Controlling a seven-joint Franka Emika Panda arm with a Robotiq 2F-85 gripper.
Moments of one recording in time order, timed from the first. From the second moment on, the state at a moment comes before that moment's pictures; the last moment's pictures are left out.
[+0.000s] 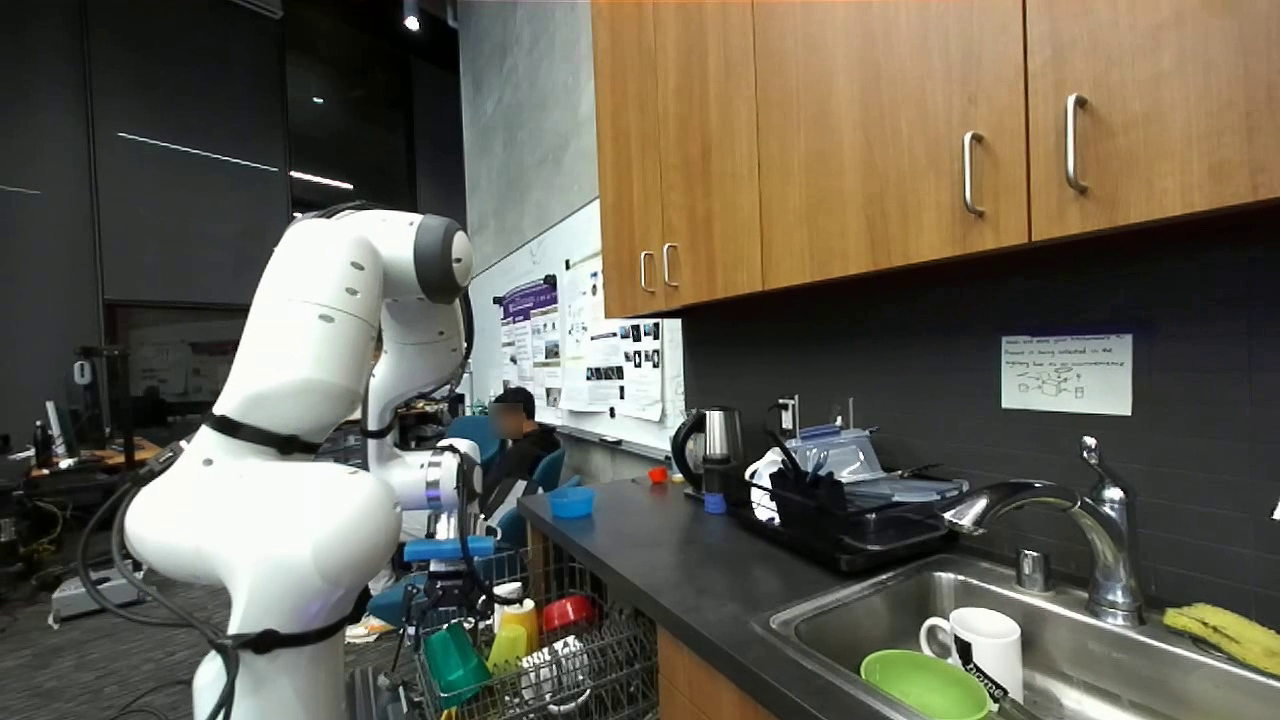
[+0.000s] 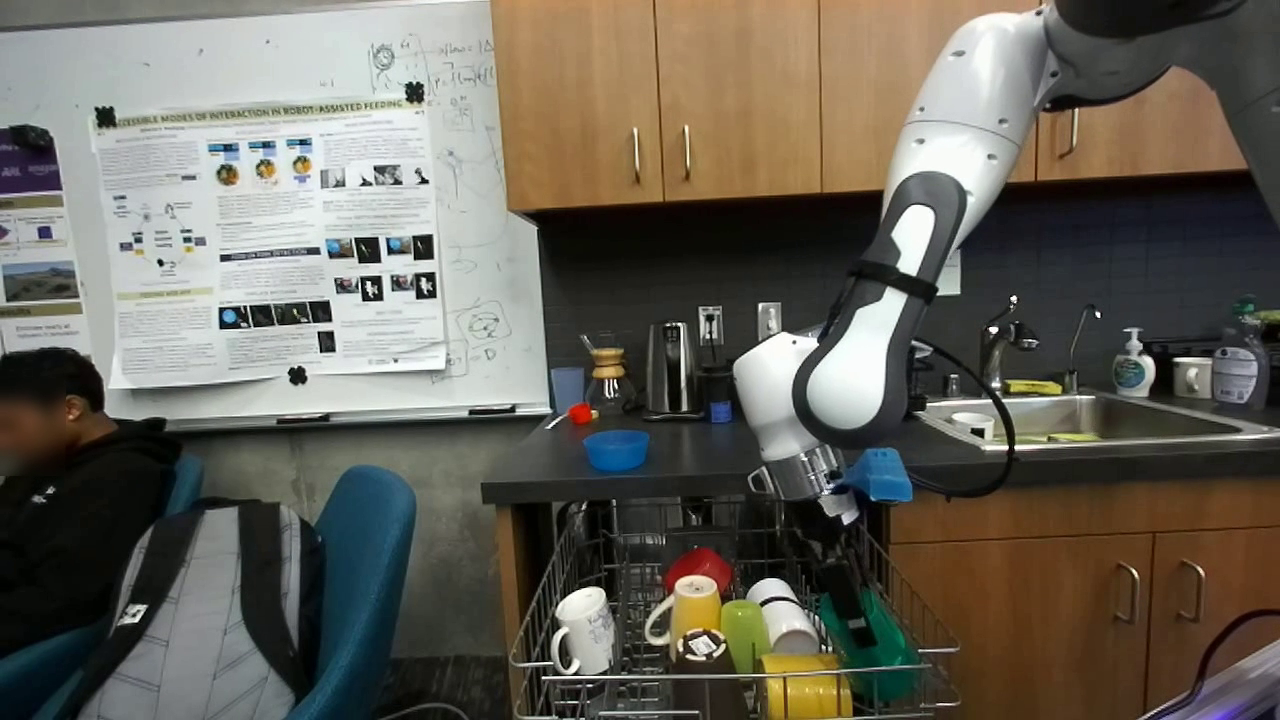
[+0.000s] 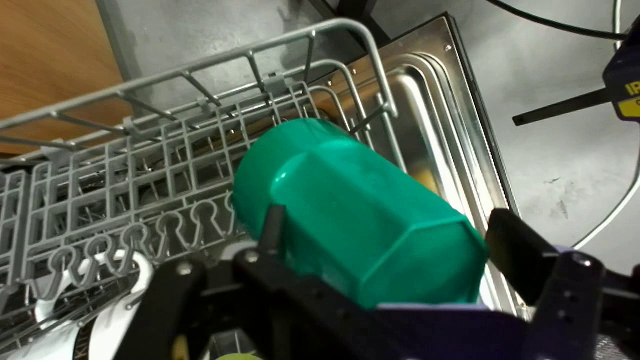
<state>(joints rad) 0.32 0.33 0.28 -2.43 -0.17 2.40 -0.08</state>
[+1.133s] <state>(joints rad) 0.32 0.33 0.28 -2.38 -0.16 2.35 -0.06</state>
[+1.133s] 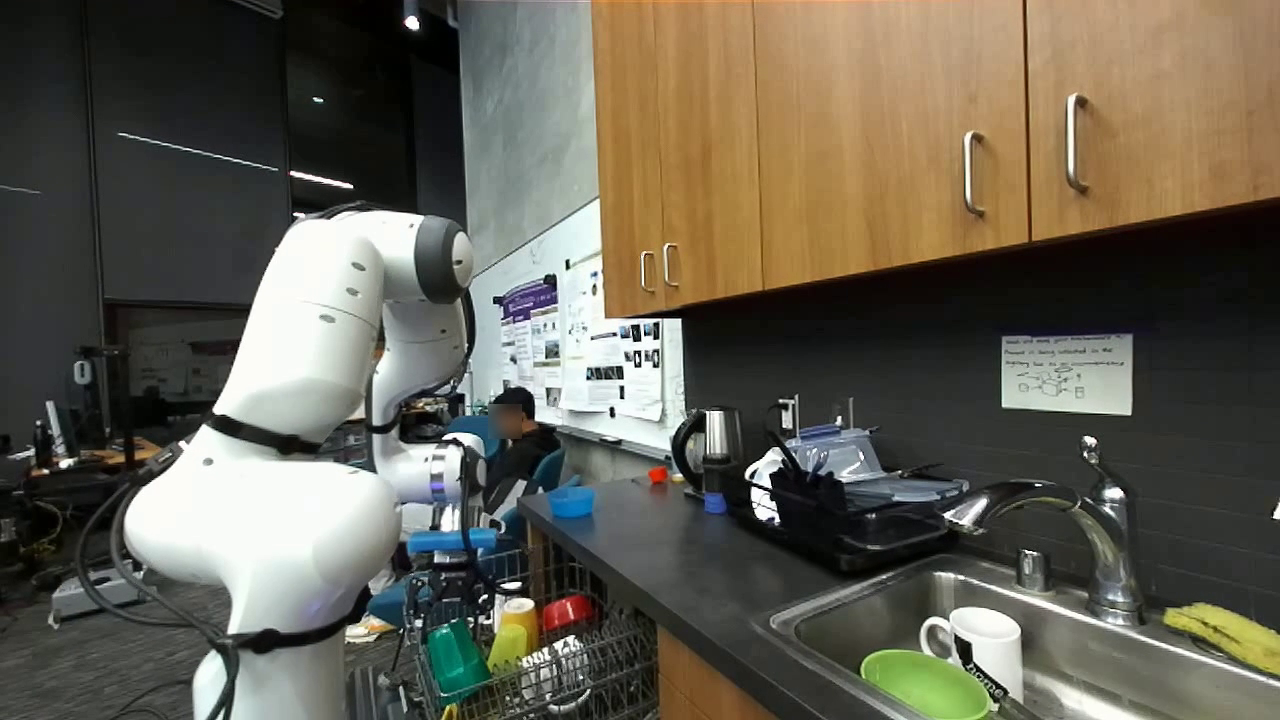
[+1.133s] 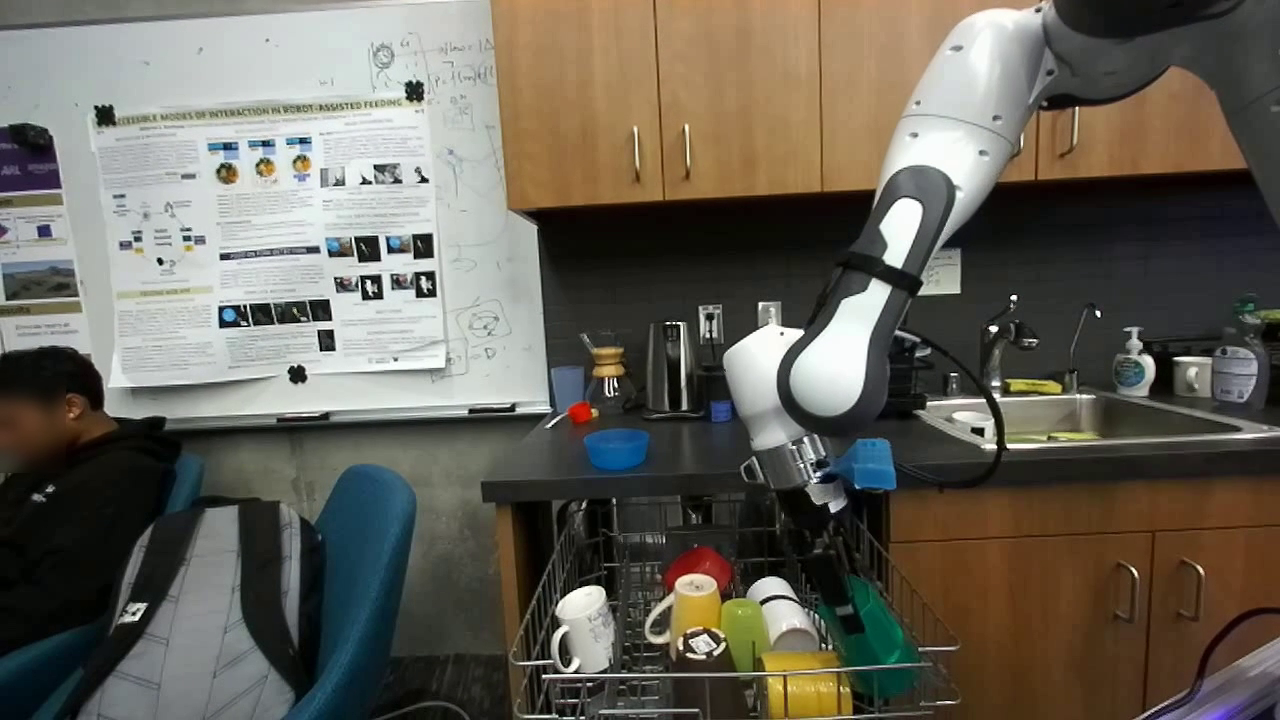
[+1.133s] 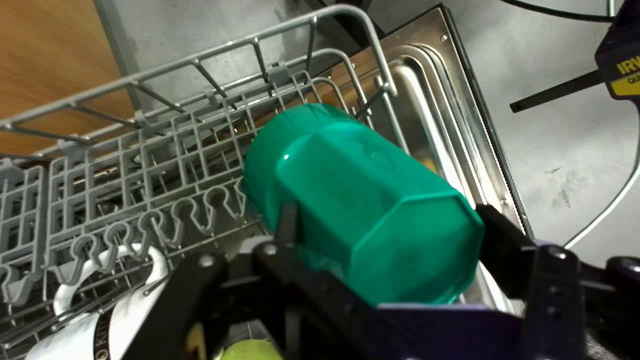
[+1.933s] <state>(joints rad) 0.30 0.20 0.29 -2.44 -0.04 2.27 -0.07</state>
